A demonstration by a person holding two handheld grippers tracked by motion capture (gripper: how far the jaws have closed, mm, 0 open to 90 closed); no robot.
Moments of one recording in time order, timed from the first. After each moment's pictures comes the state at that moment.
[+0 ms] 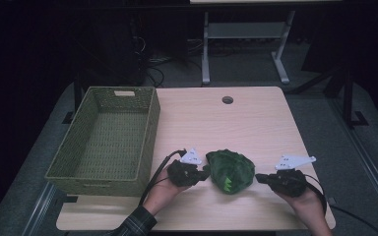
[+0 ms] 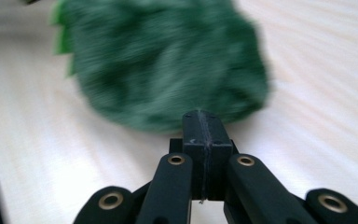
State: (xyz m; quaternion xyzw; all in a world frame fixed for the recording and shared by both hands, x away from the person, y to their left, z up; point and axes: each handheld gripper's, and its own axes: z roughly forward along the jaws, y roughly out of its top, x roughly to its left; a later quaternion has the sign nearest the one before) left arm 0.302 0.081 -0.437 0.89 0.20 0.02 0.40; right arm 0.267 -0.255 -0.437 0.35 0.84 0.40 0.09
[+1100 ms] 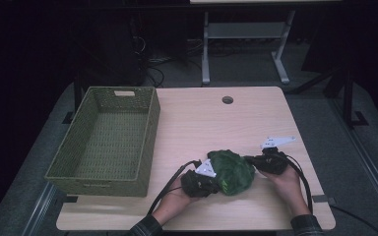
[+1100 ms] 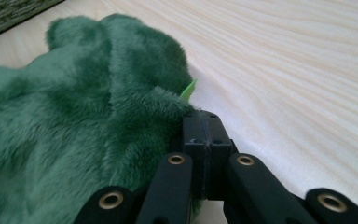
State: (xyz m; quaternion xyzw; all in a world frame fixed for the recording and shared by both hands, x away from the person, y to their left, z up) left arm 0.290 0.047 -0.460 0.91 0.17 -0.01 0.38; right arm 0.335 -0.234 -0.459 0.37 0.82 0.42 0.07
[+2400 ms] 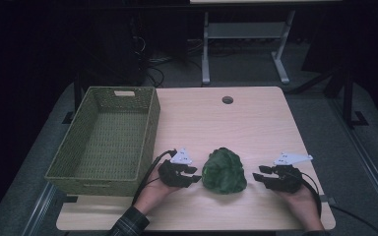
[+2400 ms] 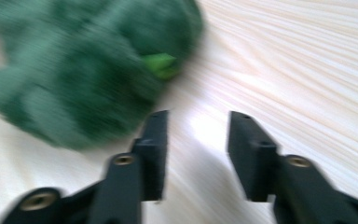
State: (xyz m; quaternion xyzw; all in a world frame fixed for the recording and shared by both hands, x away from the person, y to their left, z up) left arm 0.309 0.105 -0.442 0.90 0.22 0.05 0.39; right arm 0.284 -0.260 -0.463 0.40 0.82 0.40 0.12
